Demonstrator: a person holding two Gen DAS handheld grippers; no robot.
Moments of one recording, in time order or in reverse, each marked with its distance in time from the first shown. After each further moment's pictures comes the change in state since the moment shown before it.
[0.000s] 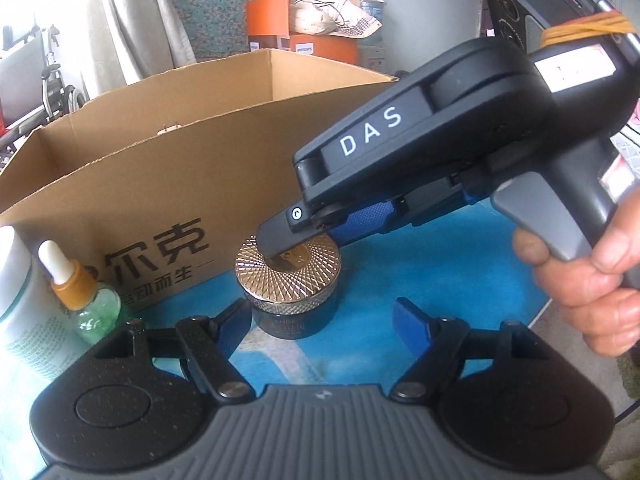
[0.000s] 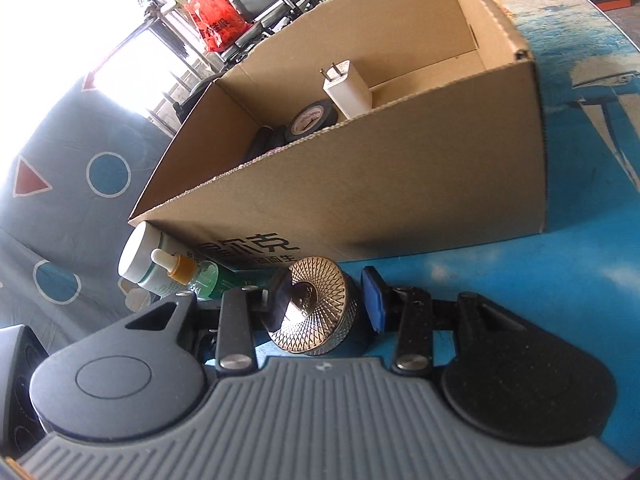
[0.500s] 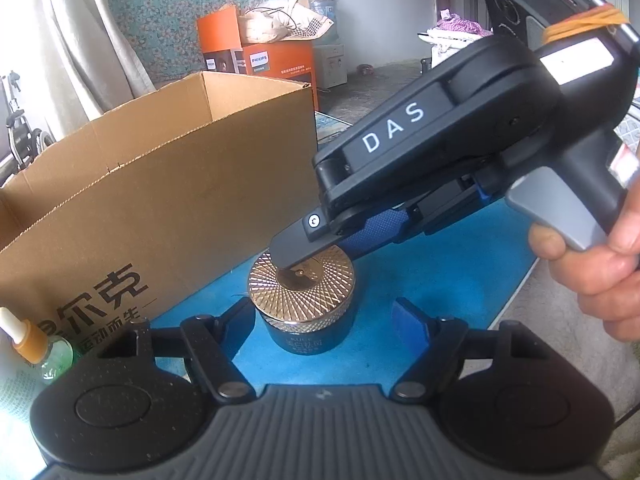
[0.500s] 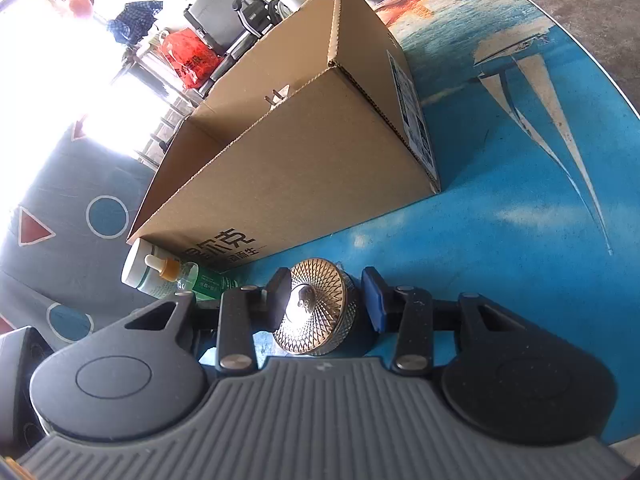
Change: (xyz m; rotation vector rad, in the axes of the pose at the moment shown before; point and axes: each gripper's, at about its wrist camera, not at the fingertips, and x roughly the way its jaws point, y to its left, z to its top) left arm 0.006 -0.040 0.006 0.144 -0.005 -0.010; right arm -0.042 -0.045 -0.023 0.128 -0.053 0.020
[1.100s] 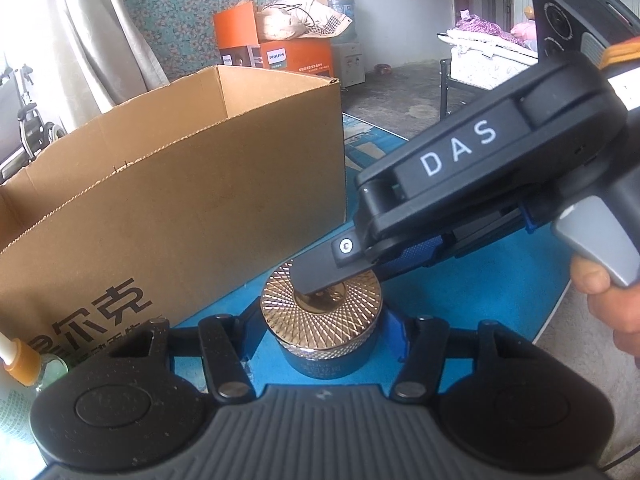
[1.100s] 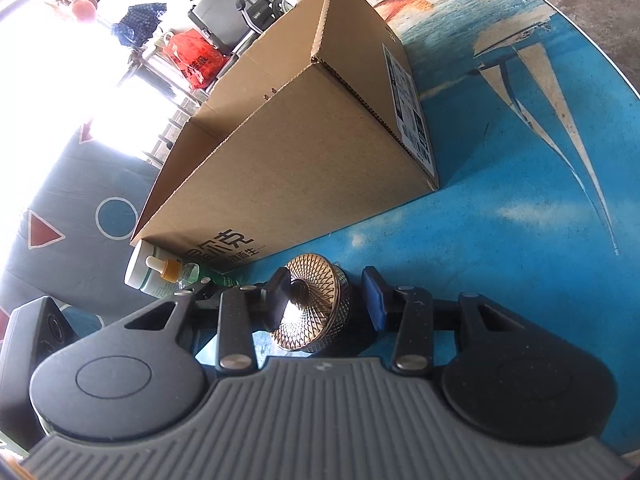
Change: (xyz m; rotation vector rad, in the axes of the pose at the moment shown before) left arm 0.031 0.016 0.029 -0.042 0.004 0.031; right arm 0.003 -0.009 0.002 0.016 0.006 0.030
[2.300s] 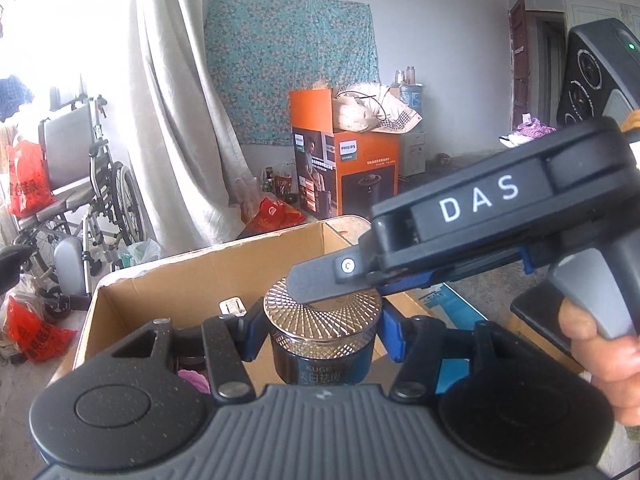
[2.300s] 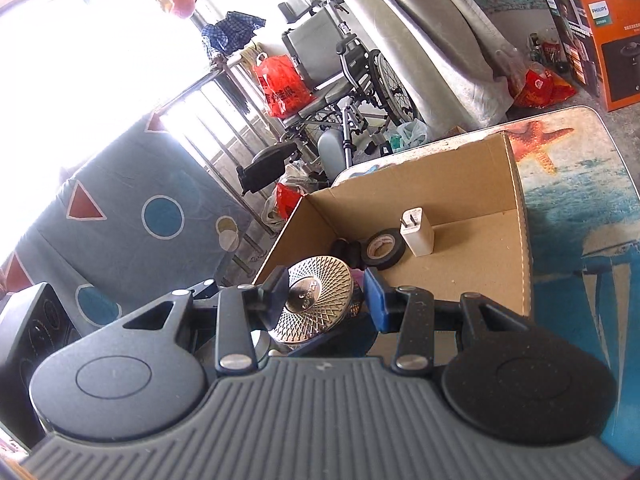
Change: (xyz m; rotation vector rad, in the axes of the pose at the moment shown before) left arm -0.065 0.059 0.102 -0.169 -0.209 0.129; right arm -0.042 0.126 0.108 -0.284 -0.084 0.091
